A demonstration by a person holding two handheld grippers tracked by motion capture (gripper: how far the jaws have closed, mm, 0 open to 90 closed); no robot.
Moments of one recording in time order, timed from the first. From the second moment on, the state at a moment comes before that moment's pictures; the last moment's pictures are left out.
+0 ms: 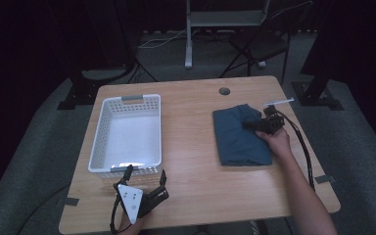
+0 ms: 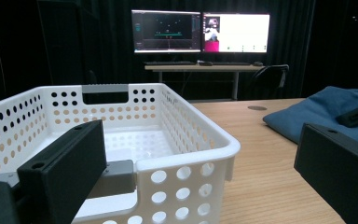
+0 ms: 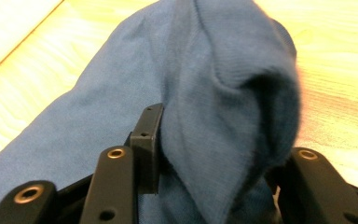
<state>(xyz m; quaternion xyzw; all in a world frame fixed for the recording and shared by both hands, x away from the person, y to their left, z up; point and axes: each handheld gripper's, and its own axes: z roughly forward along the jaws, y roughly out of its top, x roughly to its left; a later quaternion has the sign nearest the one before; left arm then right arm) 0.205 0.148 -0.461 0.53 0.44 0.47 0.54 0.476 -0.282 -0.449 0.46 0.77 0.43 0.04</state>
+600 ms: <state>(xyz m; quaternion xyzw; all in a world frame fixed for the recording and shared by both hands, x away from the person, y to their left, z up) 0.205 0.148 -0.461 0.54 0.44 0.47 0.54 0.465 -0.283 -0.434 0.45 0.76 0.46 0.07</state>
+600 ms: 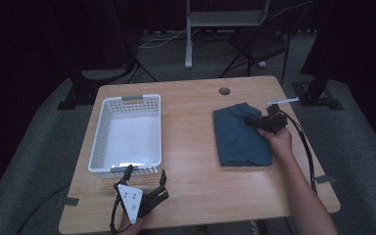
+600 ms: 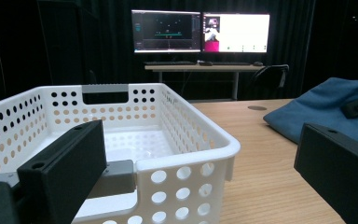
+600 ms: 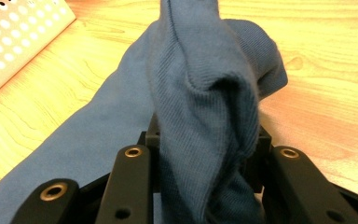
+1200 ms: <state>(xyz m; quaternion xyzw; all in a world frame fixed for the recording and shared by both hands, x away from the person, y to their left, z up) 0.205 0.148 -0.461 0.54 0.44 0.47 0.54 0.431 -0.276 -0.390 0.42 0.75 0.49 0.13</state>
